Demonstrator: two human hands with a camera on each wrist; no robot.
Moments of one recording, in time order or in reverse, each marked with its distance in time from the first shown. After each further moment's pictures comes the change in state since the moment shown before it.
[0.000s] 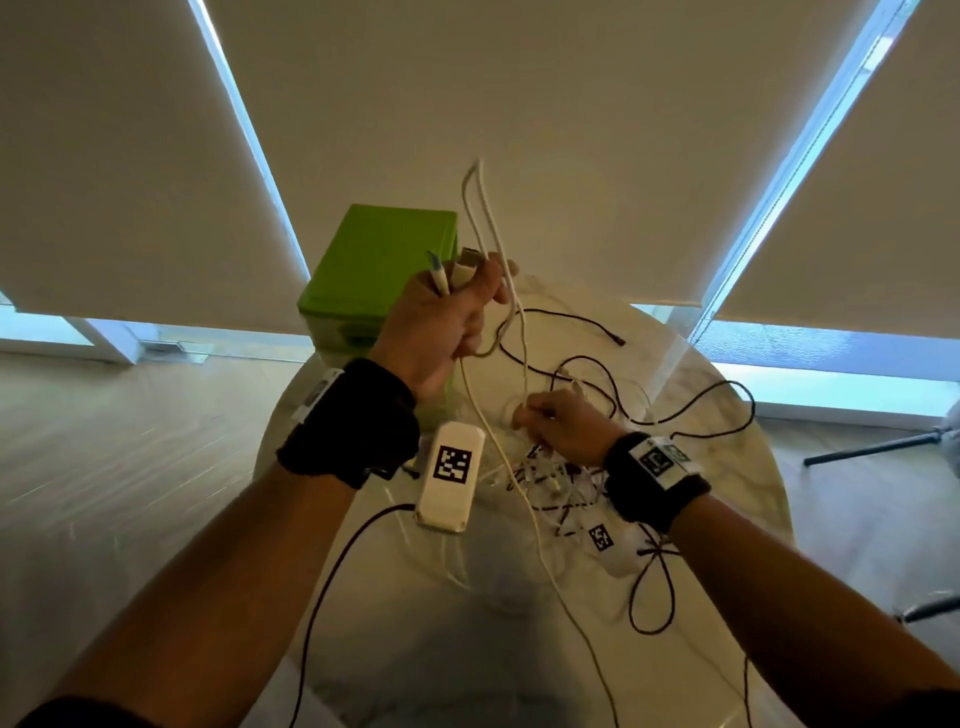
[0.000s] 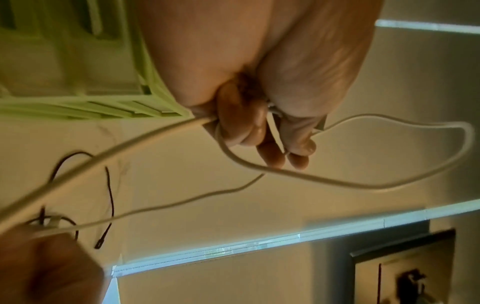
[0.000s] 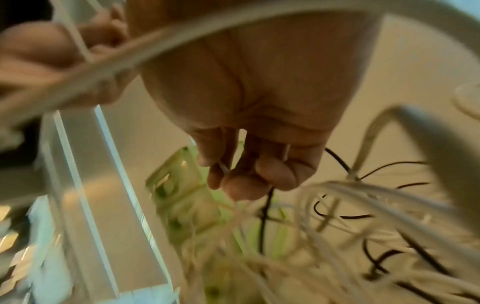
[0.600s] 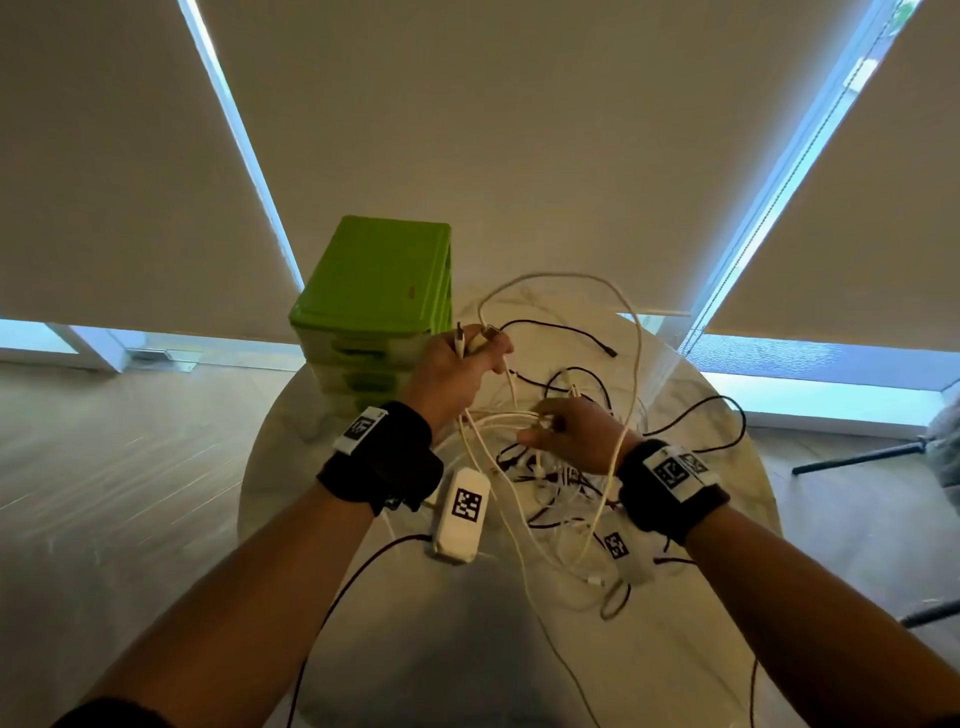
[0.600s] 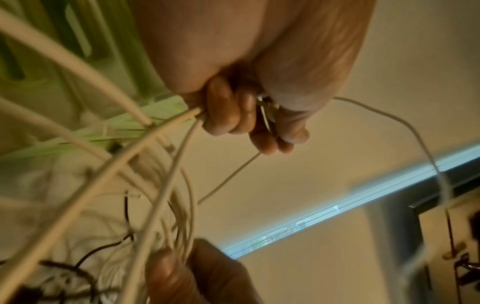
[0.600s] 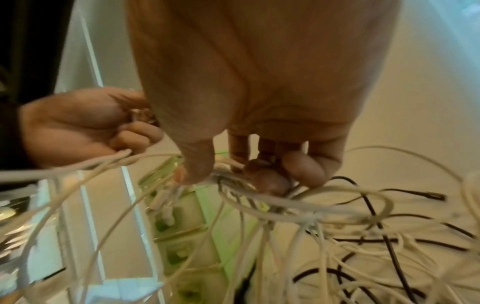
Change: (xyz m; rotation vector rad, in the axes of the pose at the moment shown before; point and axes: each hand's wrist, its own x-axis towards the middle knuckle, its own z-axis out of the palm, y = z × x) left_hand 0.003 -0.043 0.002 0.343 0.145 -0.112; right_hand -0.005 0.005 -0.018 -0.239 0.042 0.030
